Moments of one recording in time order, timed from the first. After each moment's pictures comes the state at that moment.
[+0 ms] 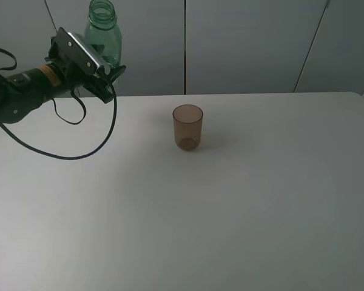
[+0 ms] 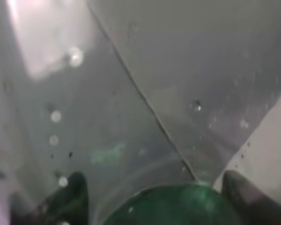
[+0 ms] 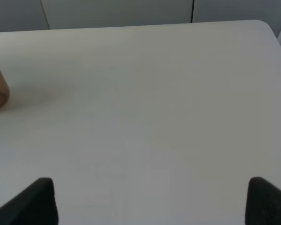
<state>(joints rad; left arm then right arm) -0.18 2.01 -1.02 0.59 -0.93 0.20 -0.03 0.00 -0.50 0.02 1.11 0.01</state>
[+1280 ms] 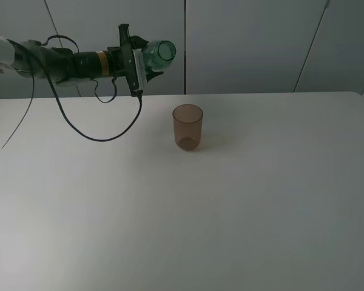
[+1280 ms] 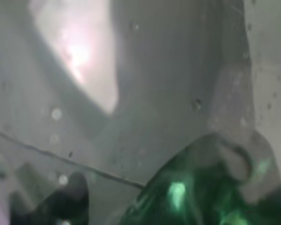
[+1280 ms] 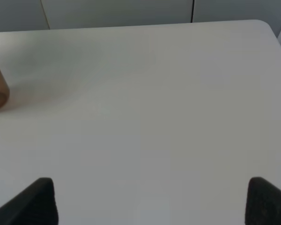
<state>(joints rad) -0.22 2.44 -1.76 1.18 -0.79 0.19 -0.03 0.00 -0.50 0.02 1.11 0.01</state>
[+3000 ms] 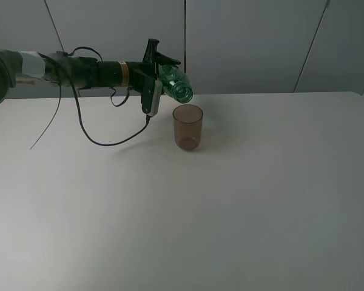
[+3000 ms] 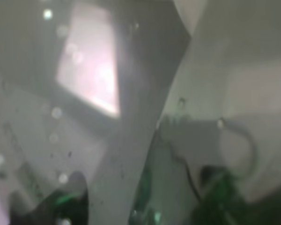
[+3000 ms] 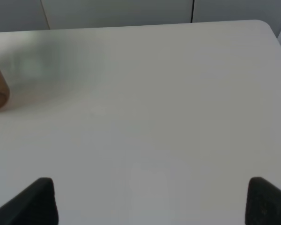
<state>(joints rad) -0.29 2.56 -1.92 1.31 -0.75 0.50 -0.03 0.00 -0.50 0.02 1.11 0.01</state>
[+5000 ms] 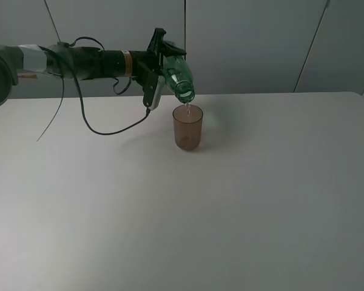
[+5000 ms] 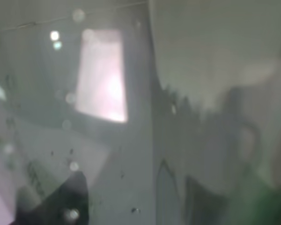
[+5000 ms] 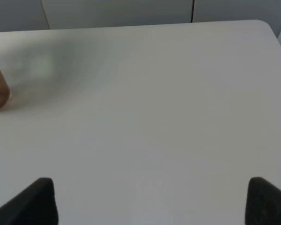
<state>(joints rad) -0.31 2.56 -2.02 1.37 -0.74 0.59 -0.03 0.00 -0.50 0.02 1.11 0.01</state>
